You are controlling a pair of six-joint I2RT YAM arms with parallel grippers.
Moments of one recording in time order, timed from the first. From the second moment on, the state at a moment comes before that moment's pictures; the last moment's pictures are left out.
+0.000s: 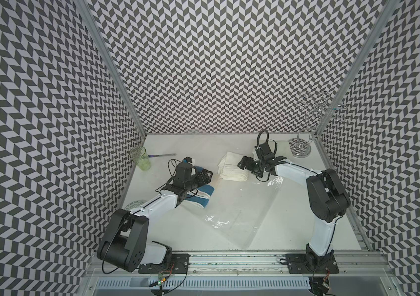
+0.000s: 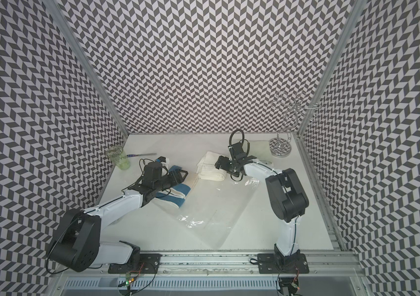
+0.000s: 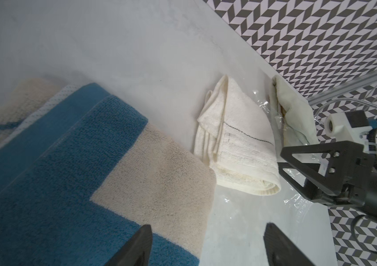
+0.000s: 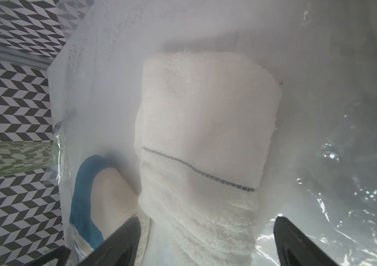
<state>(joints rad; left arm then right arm) -0.32 1.40 0.68 0.11 0.26 -0.70 0.43 1.92 1.30 -0.28 -0.26 0.76</state>
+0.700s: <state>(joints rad) -0.29 1.54 0.54 0.39 0.30 -0.78 0.48 1.99 1.31 -0.22 -0.21 0.91</state>
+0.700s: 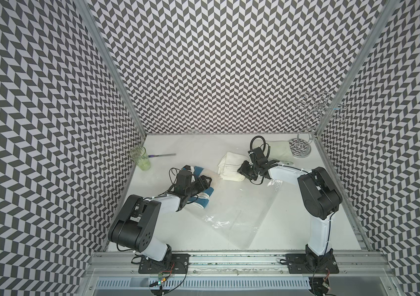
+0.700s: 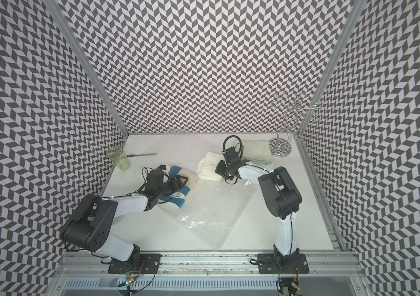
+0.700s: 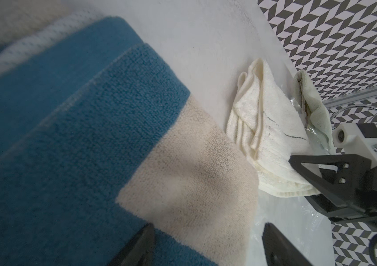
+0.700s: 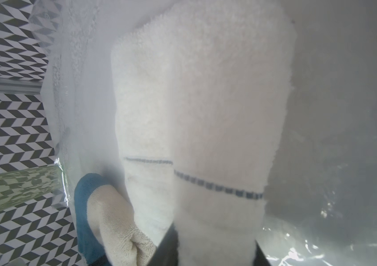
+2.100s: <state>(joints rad) -0.29 1.35 0.67 0.14 0.34 -0.76 -0.22 1.41 0.79 -0.56 0.26 0.65</state>
